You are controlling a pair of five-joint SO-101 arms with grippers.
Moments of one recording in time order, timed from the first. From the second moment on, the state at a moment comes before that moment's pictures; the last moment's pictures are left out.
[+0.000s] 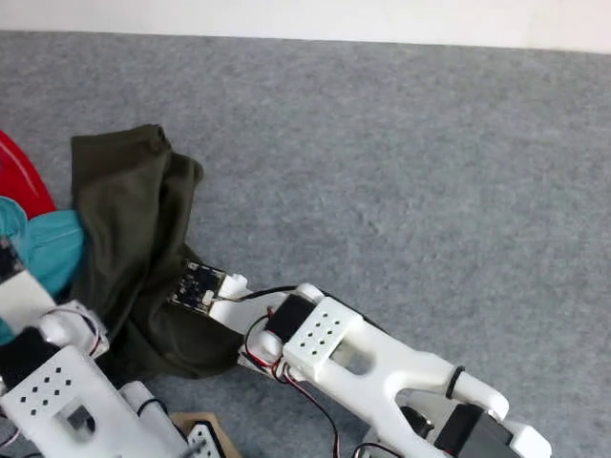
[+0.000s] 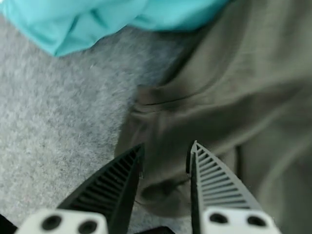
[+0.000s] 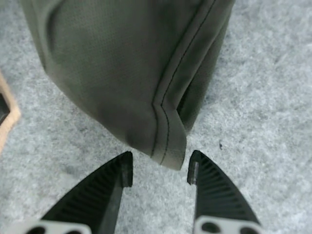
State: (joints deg) left arm -50.5 -64.2 63.3 79.6 -3.5; right arm -57.7 -21.6 48.0 54.3 17.2
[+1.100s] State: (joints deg) left arm -46.5 -64.2 81.7 41.9 1.0; right arm -57.1 -12.1 50.6 45.2 17.2
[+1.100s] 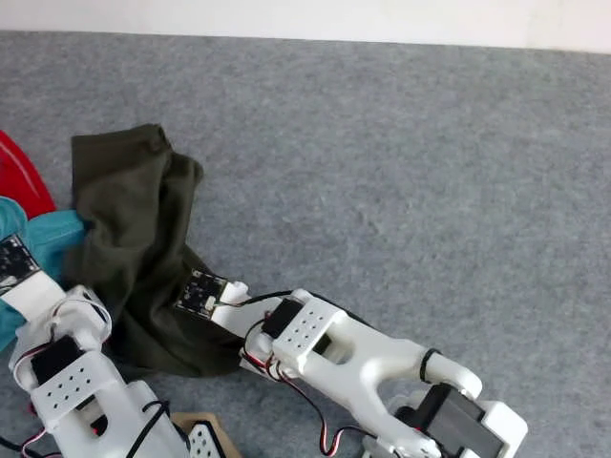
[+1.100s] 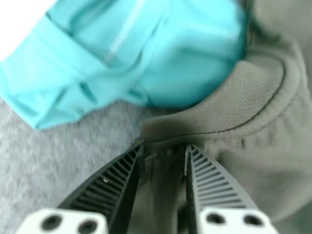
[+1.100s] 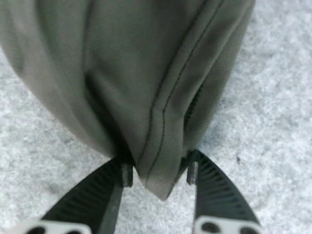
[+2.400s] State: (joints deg) left arm -37.9 -15.2 47.3 6.1 20.4; right arm -54.0 -11.8 50.6 42.5 17.1
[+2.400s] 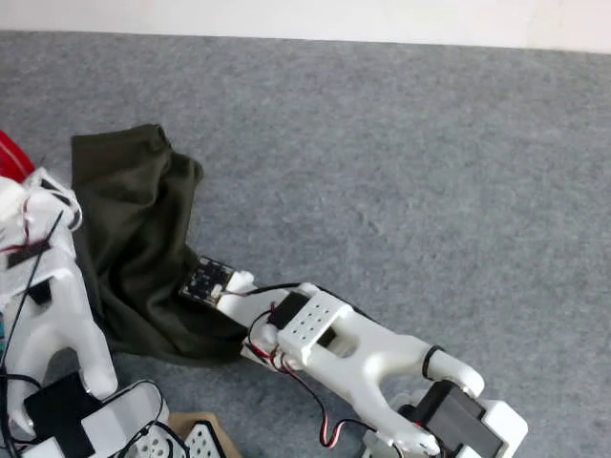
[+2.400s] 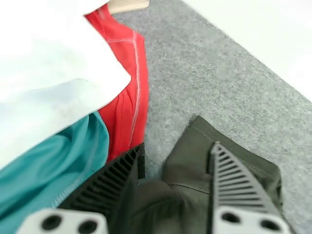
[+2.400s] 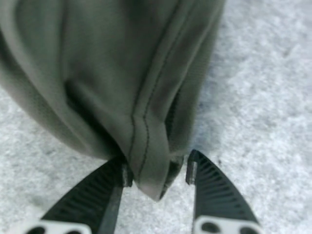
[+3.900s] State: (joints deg) left arm -48.5 -57.5 80.7 40.1 8.2; right arm -25.7 -25.7 50.3 40.8 17.1
